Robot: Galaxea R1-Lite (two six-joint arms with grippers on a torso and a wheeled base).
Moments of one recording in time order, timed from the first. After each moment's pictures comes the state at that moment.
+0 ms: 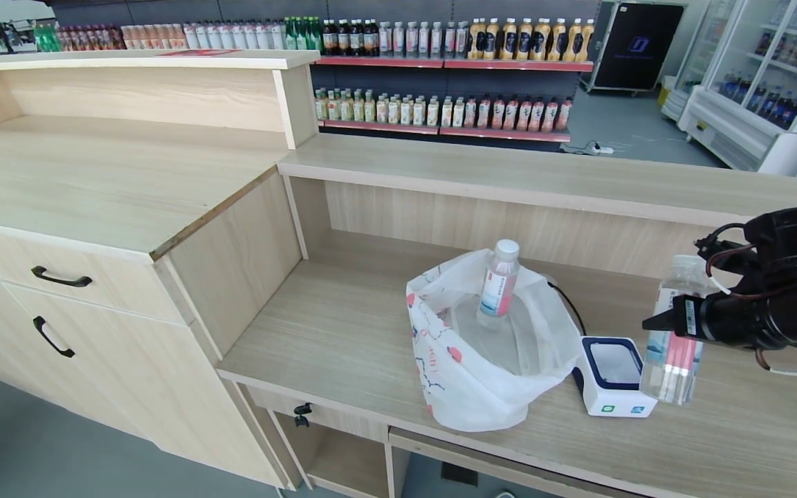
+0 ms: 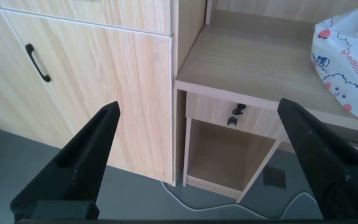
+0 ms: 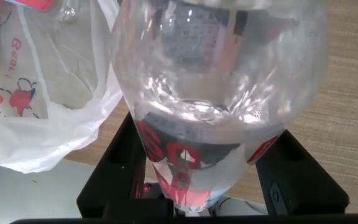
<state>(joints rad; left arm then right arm) 0.00 0.00 0.00 0.00 0.02 -0.02 -0.09 1.74 -0.97 0.03 0.15 0.10</state>
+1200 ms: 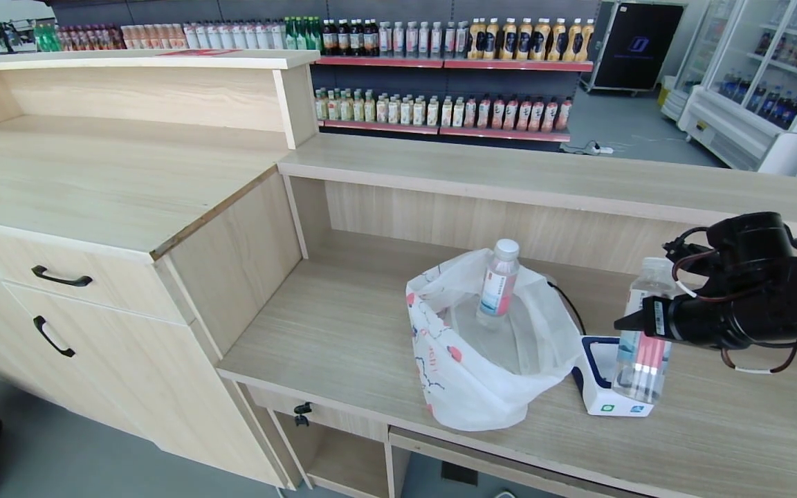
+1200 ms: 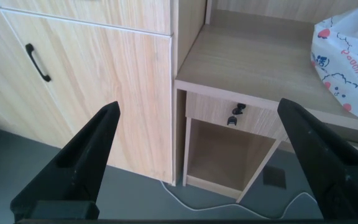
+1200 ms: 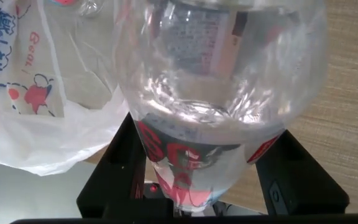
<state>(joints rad) 0.00 0.00 0.00 0.00 0.02 -0.02 -0.01 1.79 -0.97 -0.03 0.14 0.14</state>
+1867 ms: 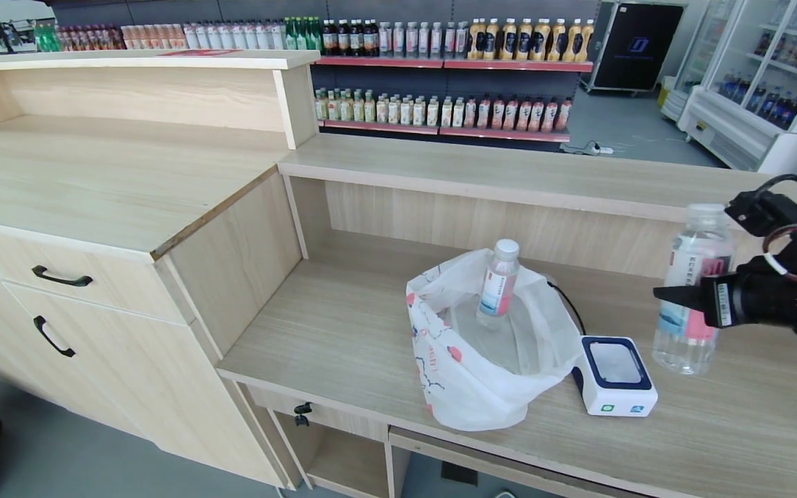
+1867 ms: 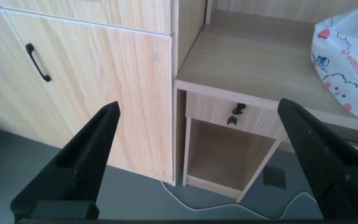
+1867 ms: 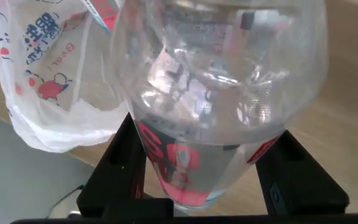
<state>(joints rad) 0.00 0.00 0.00 0.00 0.02 -0.02 -0.01 1.46 -0.84 -0.13 0.15 -0.19</state>
